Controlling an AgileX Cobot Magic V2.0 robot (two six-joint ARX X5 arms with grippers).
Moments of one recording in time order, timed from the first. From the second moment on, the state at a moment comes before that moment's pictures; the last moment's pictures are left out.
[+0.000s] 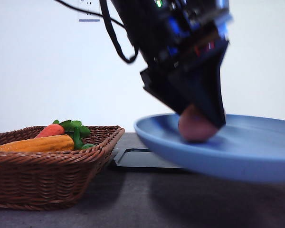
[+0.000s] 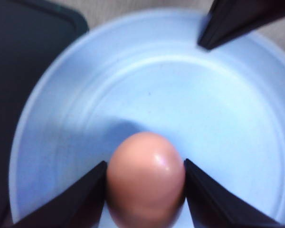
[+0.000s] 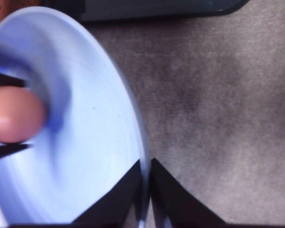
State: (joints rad) left_arx -1.00 1.75 1.30 -0.54 0.14 0.23; right_arx 0.10 0.94 0.53 -0.66 -0.59 0.27
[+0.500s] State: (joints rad) left_arx -1.00 1.74 1.30 -0.53 0.14 0.23; right_arx 0.10 1.00 0.53 -0.66 -0.59 0.27
